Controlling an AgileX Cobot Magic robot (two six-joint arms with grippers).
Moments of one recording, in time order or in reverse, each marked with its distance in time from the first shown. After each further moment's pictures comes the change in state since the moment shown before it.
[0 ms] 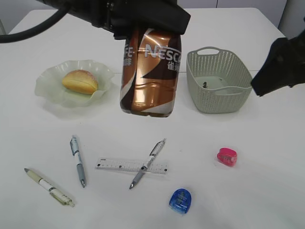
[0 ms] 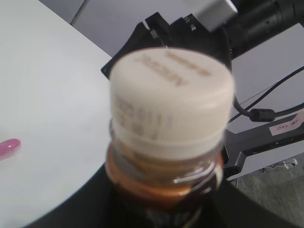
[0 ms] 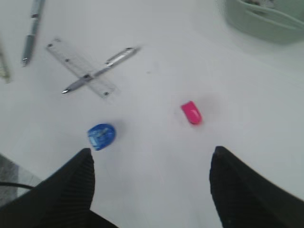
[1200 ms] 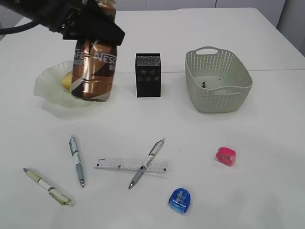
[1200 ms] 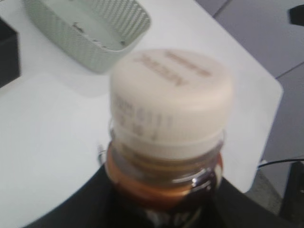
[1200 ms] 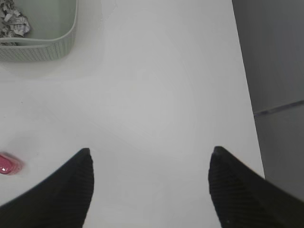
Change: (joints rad) left arm 0.178 0.000 0.000 0.300 -0.156 -0.066; right arm -0.044 0.000 0.000 -0.692 -0.048 0.613
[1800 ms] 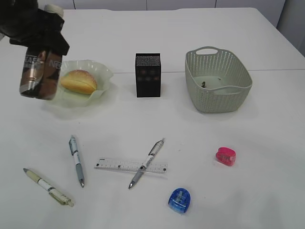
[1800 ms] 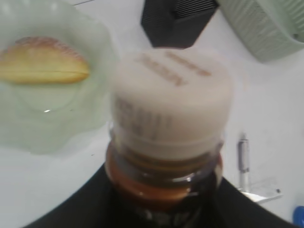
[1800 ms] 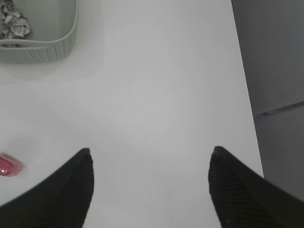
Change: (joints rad) left arm 0.061 0.000 0.000 0.620 -0.204 -0.522; right arm 0.000 0.000 0.000 -0.002 -0.007 0.000
